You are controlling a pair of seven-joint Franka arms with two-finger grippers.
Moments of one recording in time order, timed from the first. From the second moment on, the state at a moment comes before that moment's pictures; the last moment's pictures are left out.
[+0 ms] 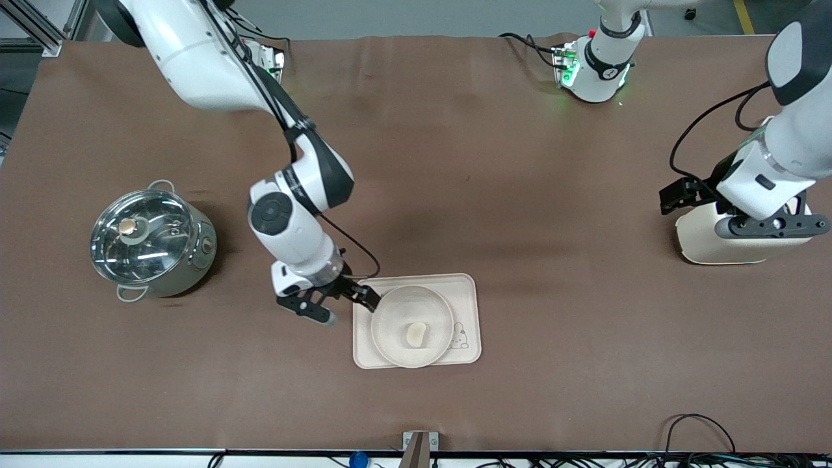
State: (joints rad) left arm -0.04 0.14 -0.10 -1.57 0.02 1.66 -0.13; right arm 0.42 0.75 0.11 -1.41 0.03 2.47 0.87
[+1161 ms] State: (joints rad) left arm -0.05 0.25 -0.10 -1.57 0.02 1.73 -0.26; right arm 0.47 0.96 0.10 -1.29 -0.19 2.56 0.84
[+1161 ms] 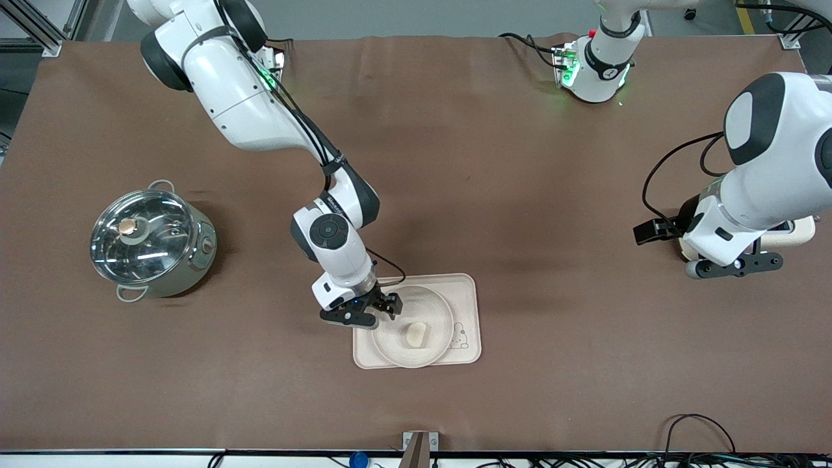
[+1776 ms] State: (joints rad) left arm -0.06 0.26 -0.10 -1.57 0.02 1.73 -0.26; right arm 0.46 0.96 0.10 -1.29 -0.19 2.56 0.84
